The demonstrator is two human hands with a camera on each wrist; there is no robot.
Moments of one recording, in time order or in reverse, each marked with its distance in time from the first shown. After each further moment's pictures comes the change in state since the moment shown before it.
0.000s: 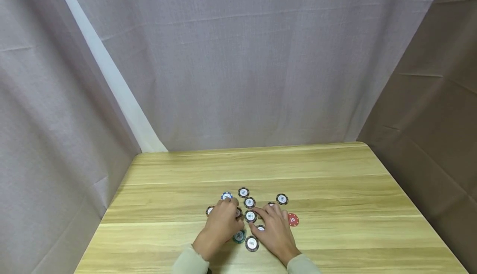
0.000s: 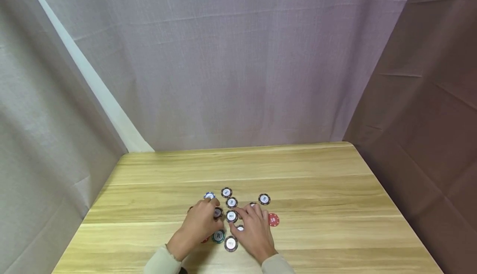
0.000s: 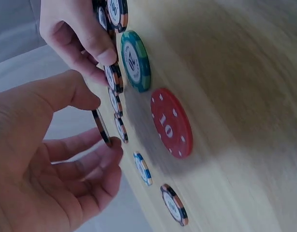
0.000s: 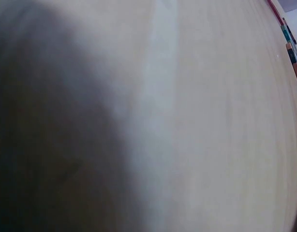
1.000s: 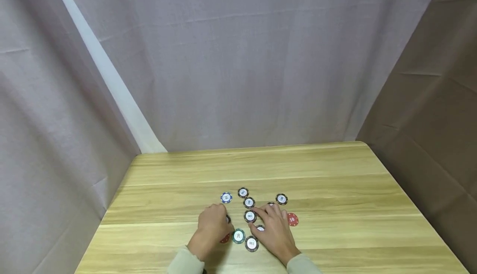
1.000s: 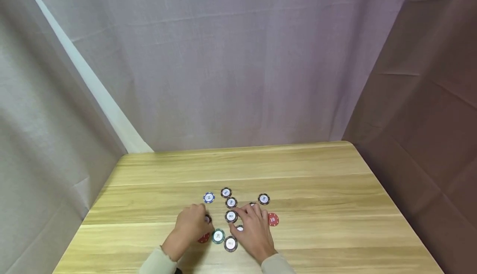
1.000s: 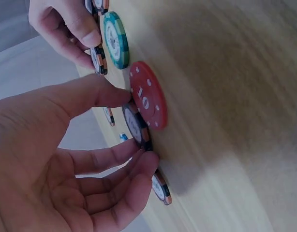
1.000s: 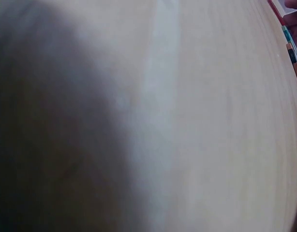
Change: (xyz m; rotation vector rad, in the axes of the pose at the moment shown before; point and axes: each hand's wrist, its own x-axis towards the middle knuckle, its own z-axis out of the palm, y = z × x) left_hand -0.007 -0.014 -0.004 0.072 -0.112 -0.255; right_hand -0.001 -0.002 0.000 0.019 -0.007 0.002
